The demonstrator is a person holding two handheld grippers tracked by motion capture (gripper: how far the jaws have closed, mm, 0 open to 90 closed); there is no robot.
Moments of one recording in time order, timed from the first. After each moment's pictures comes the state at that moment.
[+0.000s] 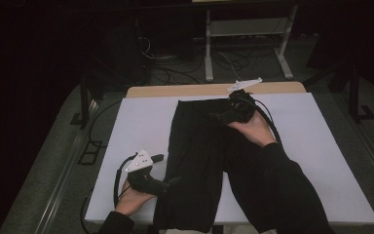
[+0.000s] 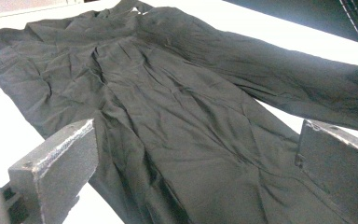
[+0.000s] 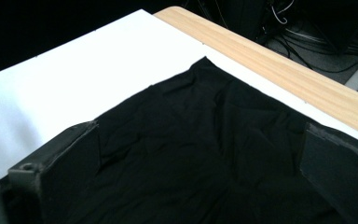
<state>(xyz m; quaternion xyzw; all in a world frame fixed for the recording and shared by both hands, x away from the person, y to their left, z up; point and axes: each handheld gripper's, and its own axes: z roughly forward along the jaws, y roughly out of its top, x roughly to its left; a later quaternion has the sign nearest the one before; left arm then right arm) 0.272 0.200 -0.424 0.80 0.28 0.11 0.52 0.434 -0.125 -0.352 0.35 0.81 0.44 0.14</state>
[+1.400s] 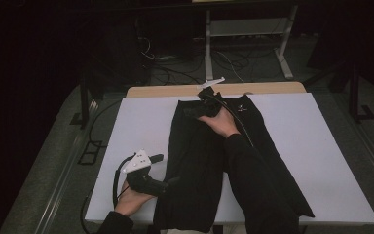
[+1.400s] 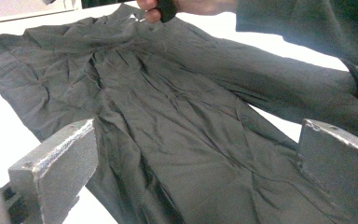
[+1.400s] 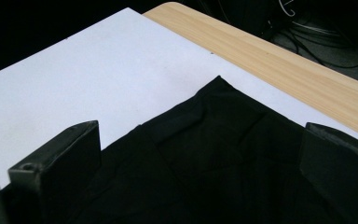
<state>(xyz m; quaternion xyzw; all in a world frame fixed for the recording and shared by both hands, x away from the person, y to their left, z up) 0.270 0.202 -0.422 0.79 0.28 0.11 0.53 0.501 -0.044 -0.399 0.37 0.81 0.44 0.13</state>
